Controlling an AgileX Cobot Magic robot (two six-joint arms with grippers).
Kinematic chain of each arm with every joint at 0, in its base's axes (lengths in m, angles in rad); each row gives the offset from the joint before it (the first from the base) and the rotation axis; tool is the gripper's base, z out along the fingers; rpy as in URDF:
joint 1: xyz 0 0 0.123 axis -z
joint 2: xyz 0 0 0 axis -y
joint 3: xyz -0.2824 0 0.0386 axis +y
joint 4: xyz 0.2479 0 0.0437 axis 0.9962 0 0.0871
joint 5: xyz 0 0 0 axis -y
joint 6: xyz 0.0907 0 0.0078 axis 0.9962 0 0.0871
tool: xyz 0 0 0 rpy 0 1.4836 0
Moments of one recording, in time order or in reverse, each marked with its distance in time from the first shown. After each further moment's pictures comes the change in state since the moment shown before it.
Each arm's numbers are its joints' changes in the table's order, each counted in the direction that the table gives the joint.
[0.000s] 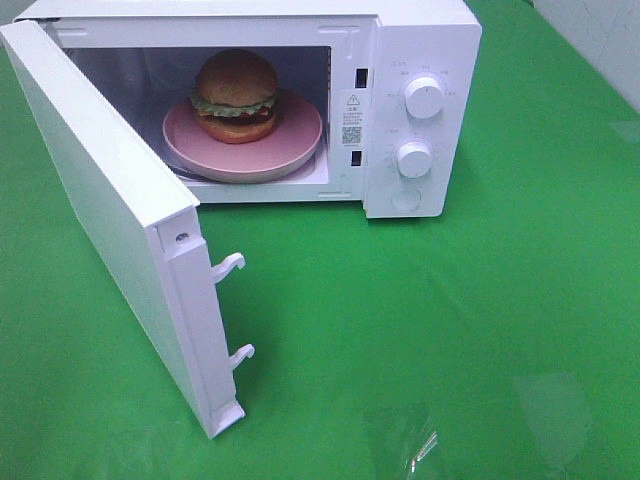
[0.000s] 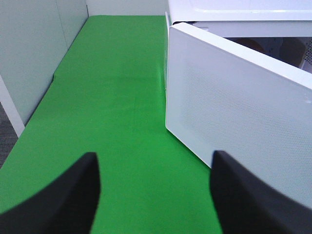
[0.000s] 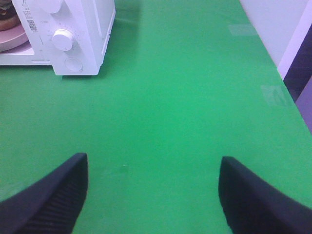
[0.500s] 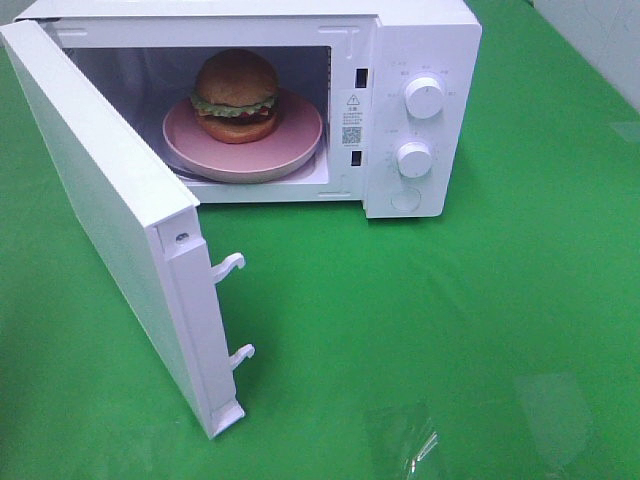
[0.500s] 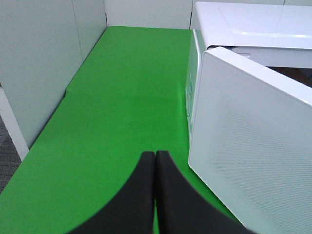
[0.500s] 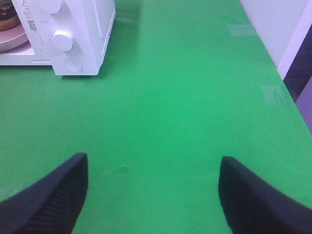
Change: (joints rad) left arm 0.000 -0.370 0.116 -0.004 0.529 0.000; right arm 0.000 0.000 0.000 0.000 0.000 0.000
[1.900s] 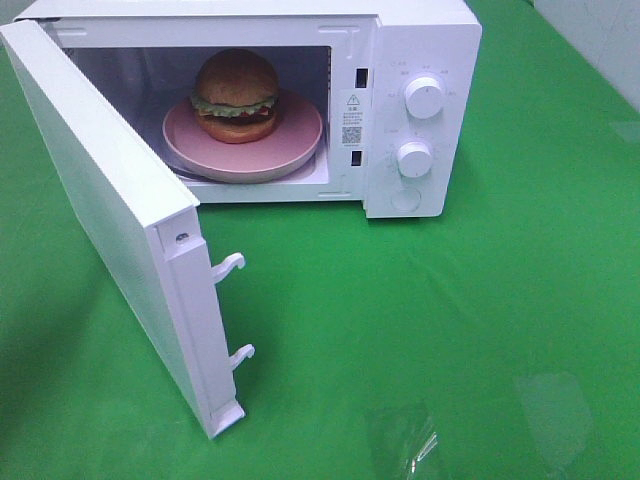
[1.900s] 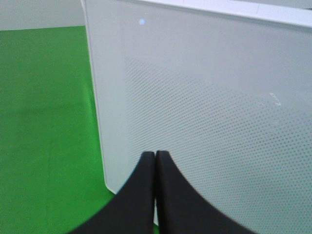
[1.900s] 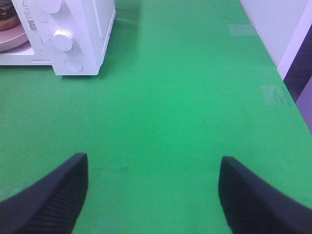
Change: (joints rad) left arm 0.029 -0.891 0.156 0.678 1.165 -0.422; right arm 0.000 0.000 0.000 0.000 0.000 0.000
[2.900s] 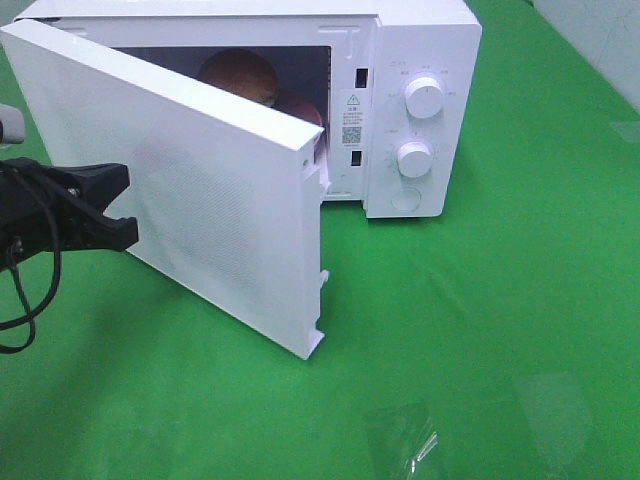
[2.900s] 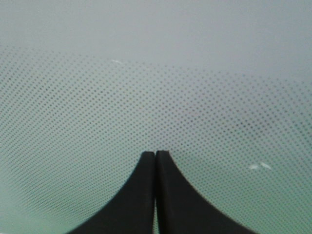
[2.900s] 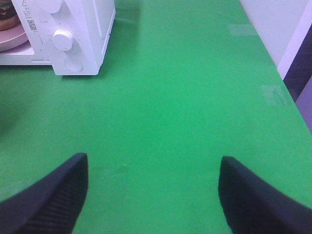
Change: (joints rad) left arm 0.390 -0.296 -0.151 -0.323 0.057 0.154; right arm 0.000 0.000 0.000 0.000 0.000 0.000
